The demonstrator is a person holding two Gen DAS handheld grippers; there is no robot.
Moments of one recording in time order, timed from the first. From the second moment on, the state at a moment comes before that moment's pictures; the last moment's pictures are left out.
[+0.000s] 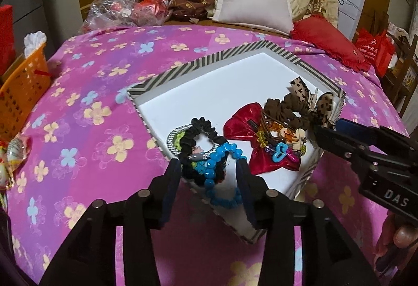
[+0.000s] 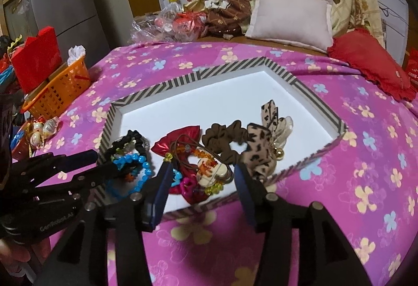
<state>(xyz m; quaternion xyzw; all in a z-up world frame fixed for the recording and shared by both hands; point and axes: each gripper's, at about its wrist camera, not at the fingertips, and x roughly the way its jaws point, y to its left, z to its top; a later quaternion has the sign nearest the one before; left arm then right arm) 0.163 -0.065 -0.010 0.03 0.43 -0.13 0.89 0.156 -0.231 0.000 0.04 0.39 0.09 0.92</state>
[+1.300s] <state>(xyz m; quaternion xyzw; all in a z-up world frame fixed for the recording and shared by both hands) 0.066 -0.059 0.049 0.03 0.35 -0.07 0.93 0.058 -0.230 0.043 0.03 0.34 0.06 0.94</state>
